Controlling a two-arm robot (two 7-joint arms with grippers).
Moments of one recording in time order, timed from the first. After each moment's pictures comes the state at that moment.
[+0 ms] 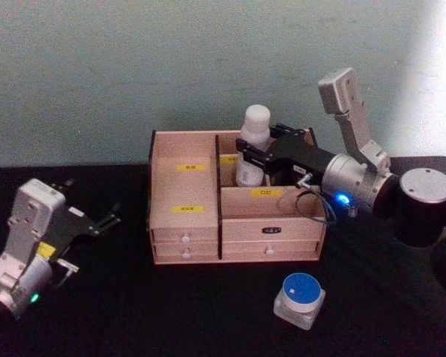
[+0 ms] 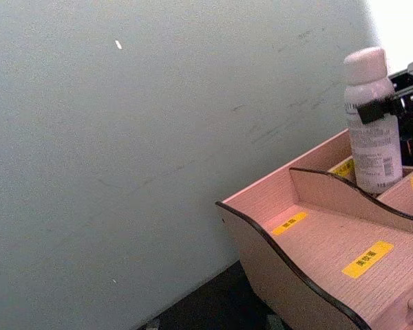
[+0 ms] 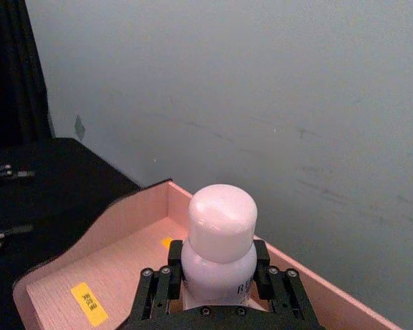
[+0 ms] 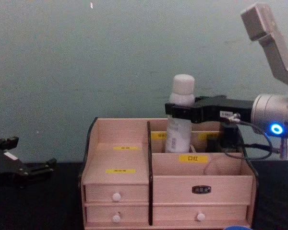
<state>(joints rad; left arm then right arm) -0.20 0.60 0.45 -1.41 -0.25 -0.12 0.03 0.66 0.25 -0.48 -1.02 0.35 0.01 0.53</state>
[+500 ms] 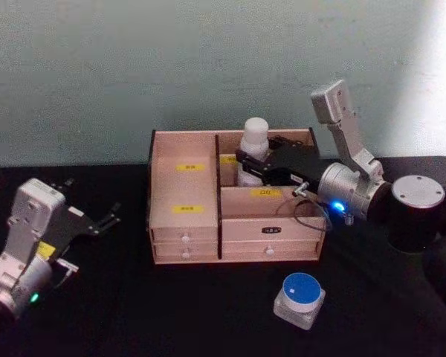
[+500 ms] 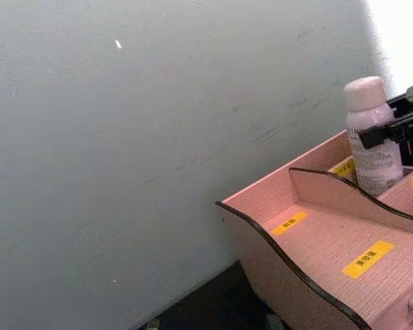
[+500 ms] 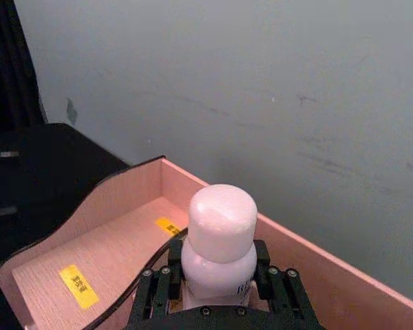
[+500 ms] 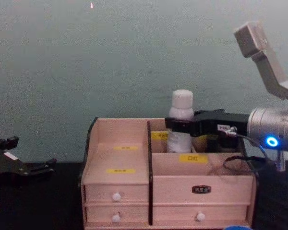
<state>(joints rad) -0.20 0.60 0.45 -1.41 -0.25 -0.12 0.03 0.68 0.22 -0.48 -0.93 0.33 0.01 0.53</state>
